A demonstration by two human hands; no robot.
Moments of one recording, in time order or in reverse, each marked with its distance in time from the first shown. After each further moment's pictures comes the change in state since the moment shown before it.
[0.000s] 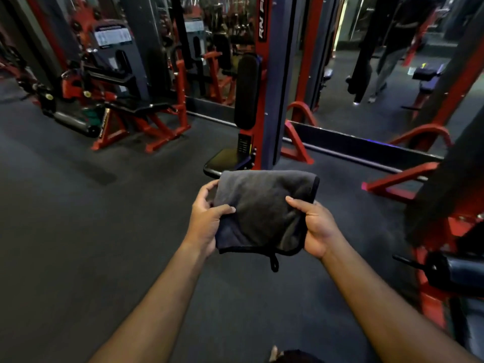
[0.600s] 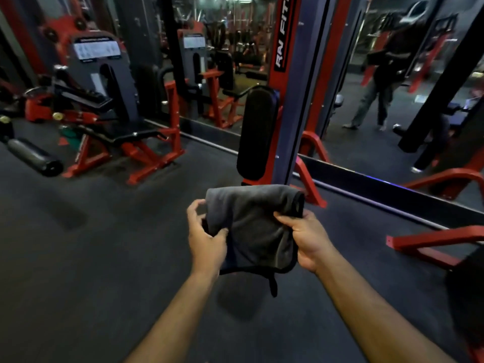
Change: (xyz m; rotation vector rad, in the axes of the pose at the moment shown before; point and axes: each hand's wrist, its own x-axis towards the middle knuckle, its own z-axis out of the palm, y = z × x) left_hand 0.469 -0.007 0.034 0.292 0.275 0.229; right_hand 0.457 -0.100 0.146 -0.208 0.039 -0.125
